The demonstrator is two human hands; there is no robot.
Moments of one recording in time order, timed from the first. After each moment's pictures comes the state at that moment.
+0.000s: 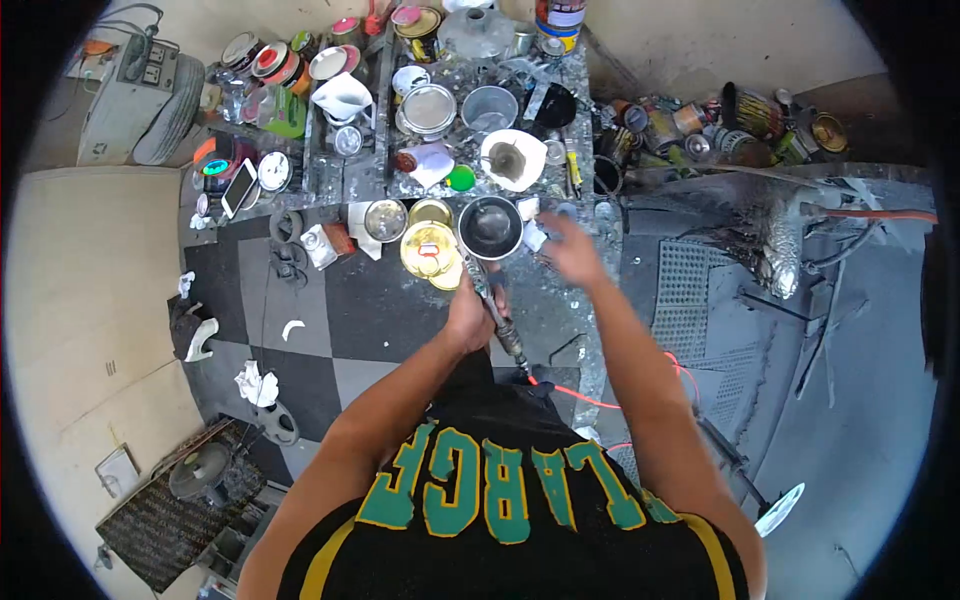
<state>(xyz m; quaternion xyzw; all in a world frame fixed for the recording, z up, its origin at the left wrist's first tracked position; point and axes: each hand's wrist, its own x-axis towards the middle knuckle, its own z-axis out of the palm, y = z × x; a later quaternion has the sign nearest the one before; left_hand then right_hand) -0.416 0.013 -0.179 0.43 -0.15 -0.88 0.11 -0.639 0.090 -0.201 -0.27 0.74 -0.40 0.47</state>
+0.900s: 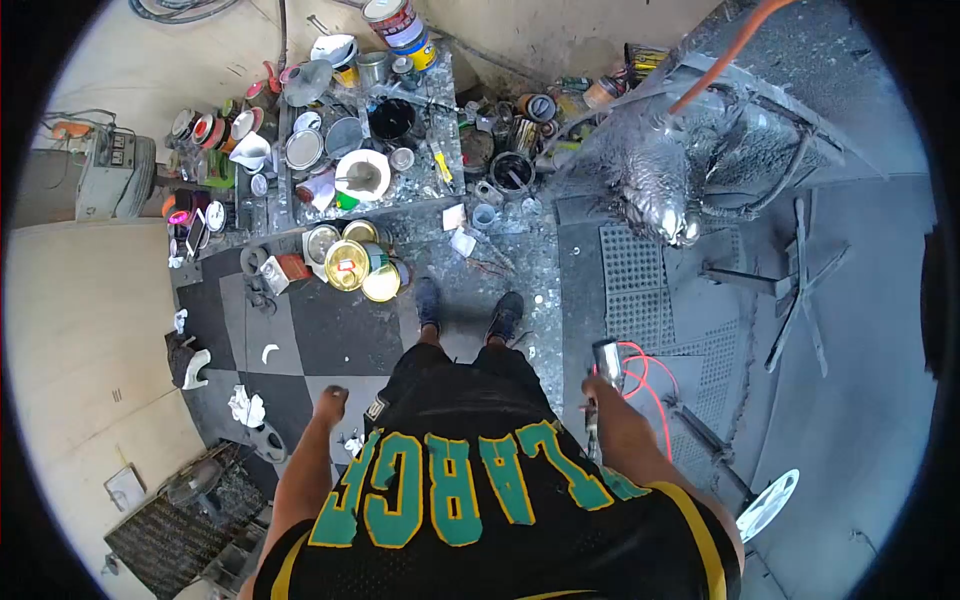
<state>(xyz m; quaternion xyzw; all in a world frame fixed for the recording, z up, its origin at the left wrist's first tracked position) -0.119 0.111 -0.270 0.43 -0.82 -0.29 -0.26 -0.643 0.634 -0.364 0.11 0.83 -0.10 0.53</state>
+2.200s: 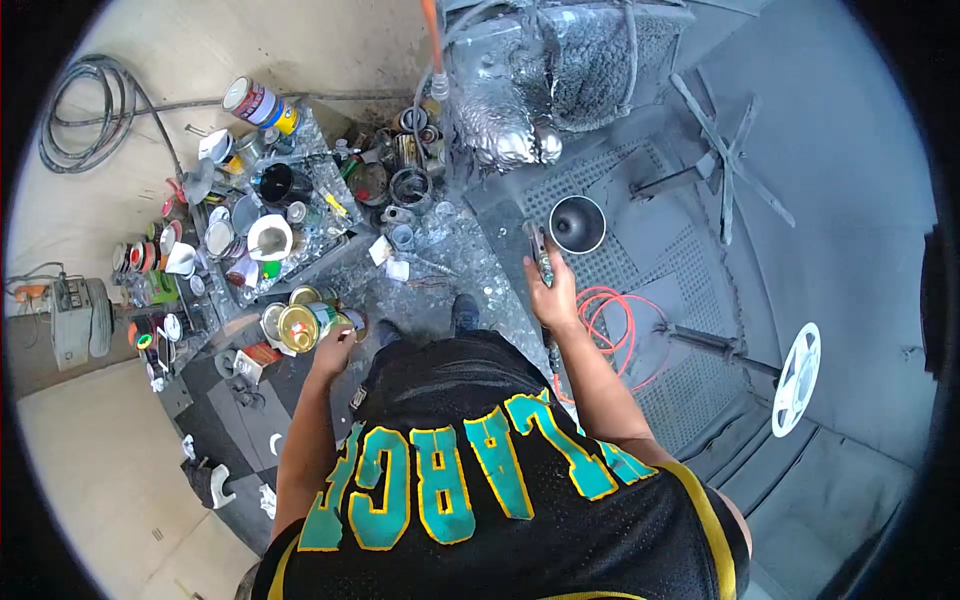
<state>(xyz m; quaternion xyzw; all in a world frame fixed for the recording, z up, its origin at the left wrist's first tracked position) -0.434 0.090 -0.247 0.32 -0.81 -0.45 -0.18 -0.707 0.498 -0.104 -0.11 0.86 -0.49 0.00</state>
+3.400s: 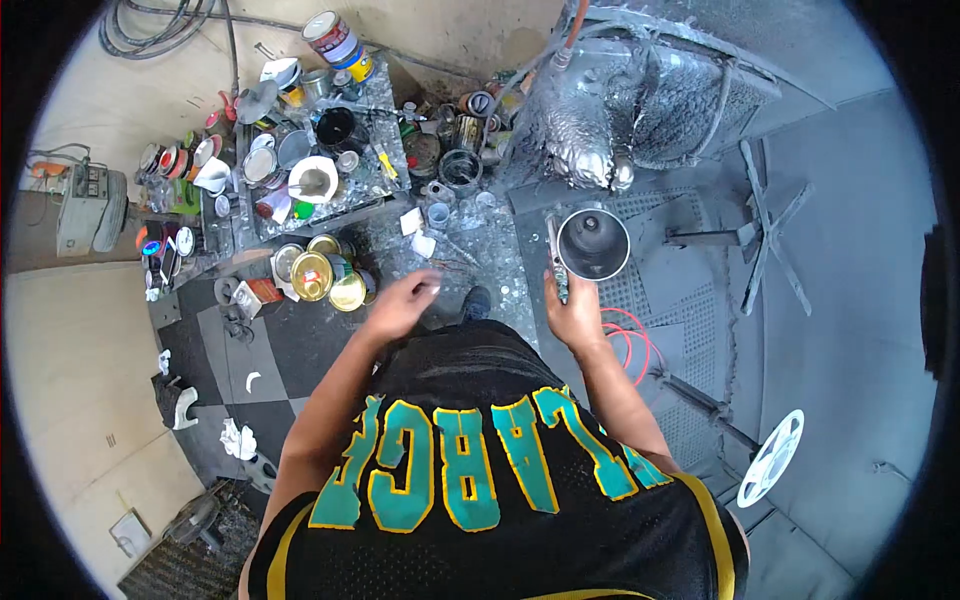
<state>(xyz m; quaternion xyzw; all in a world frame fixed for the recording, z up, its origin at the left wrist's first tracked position) -0.535 0.199 -0.120 0.21 -0.79 -0.57 -0.08 -0.715 0.466 -0.059 -0.31 0.86 -0.41 0.07</state>
